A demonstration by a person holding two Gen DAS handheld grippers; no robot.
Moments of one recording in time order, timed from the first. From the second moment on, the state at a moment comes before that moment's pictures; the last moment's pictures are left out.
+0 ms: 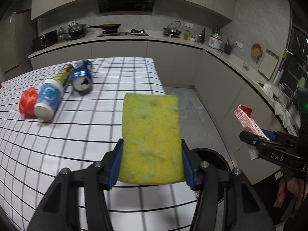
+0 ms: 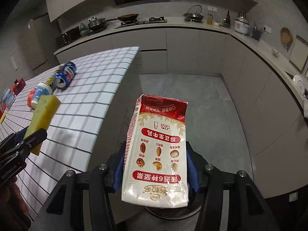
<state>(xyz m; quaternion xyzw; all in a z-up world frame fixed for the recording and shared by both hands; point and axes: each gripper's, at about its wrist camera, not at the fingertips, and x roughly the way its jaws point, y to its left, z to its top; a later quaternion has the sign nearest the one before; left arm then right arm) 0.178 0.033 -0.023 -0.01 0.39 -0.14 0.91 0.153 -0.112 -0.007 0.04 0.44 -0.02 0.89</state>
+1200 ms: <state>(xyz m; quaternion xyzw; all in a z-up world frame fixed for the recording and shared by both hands) 0.155 -0.116 -0.139 -0.02 0.50 -0.16 0.85 0.138 -0.191 -0.166 -0.05 0.54 0.07 0.84</state>
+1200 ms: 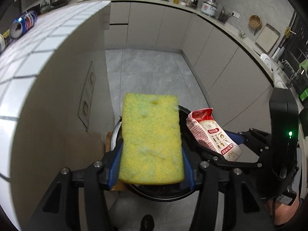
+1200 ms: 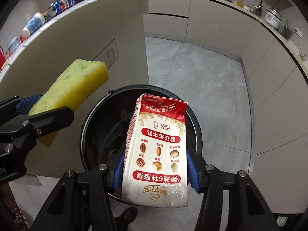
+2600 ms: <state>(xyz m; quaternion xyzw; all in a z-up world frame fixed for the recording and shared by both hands) 0.162 -0.077 -0.018 -0.03 0.40 -0.12 0.91 0.172 -0.206 -0.056 0.00 0.50 -0.01 0.87</state>
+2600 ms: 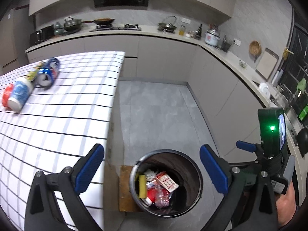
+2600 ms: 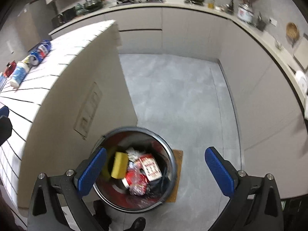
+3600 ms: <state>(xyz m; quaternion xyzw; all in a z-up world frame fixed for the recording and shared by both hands) 0.211 0.239 -0.020 -0.10 0.37 0.05 0.92 0.269 0.065 0.006 -0.03 0.43 0.09 0.90</state>
